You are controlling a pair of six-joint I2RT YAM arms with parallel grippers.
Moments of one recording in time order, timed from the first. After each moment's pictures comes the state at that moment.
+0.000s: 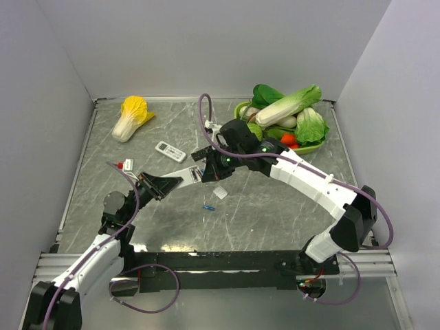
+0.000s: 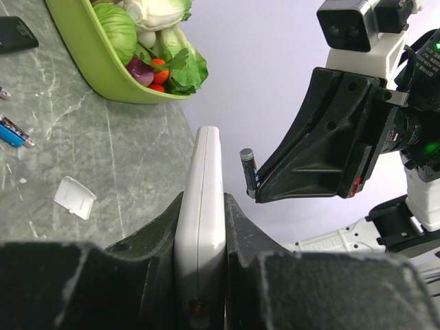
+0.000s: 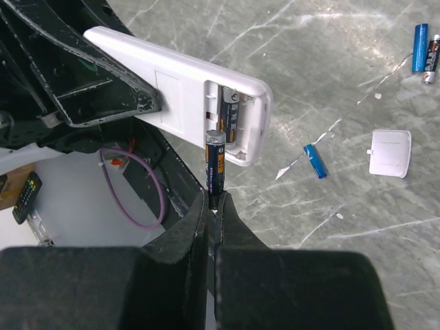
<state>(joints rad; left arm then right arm) -0.26 0.69 0.10 0.76 0.50 -1.18 0.82 1.51 1.43 -0.67 -0.36 0.42</state>
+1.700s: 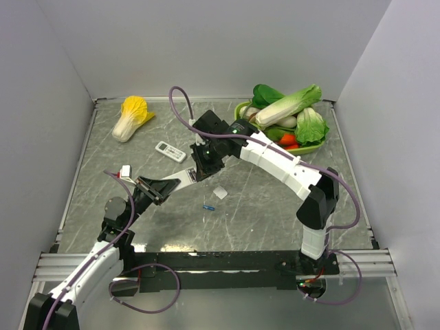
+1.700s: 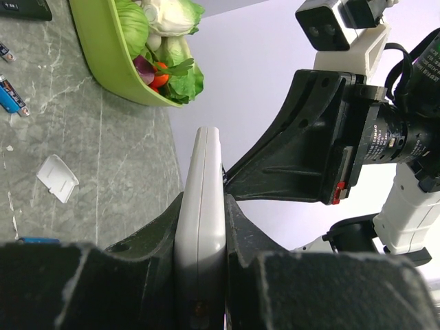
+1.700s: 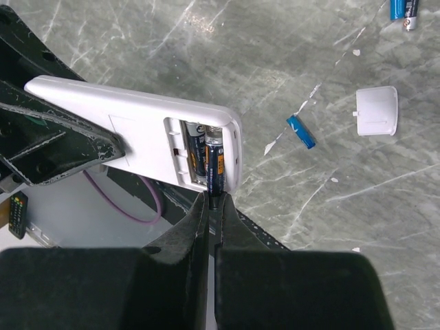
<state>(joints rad) -0.30 0.56 0.04 0.65 0.37 -1.38 0.88 1.84 1.89 -1.09 -0.21 0.49</state>
